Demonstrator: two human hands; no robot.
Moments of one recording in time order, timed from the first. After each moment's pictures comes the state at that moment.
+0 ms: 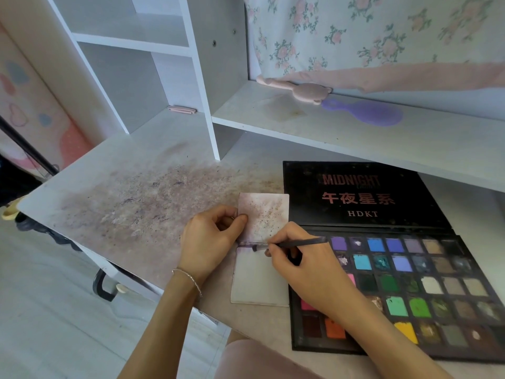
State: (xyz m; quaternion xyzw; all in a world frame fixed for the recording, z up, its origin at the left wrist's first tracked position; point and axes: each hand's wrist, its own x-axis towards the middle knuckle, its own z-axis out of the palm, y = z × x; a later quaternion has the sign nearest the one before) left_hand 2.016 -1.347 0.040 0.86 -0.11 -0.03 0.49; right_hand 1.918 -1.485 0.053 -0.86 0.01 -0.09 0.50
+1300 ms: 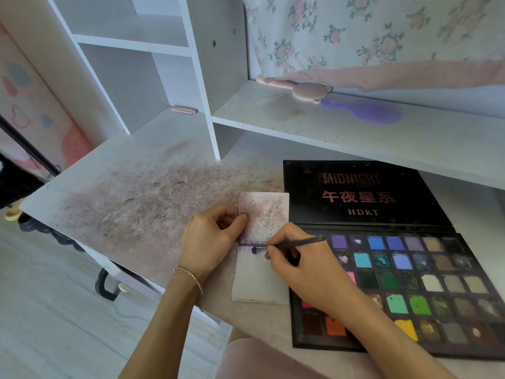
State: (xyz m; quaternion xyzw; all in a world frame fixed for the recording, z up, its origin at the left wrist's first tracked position) left_hand 2.015 -1.347 0.042 0.87 -0.12 -0.03 0.49; right_hand 1.918 -1.486 0.050 -0.87 0.01 -0.08 0.49
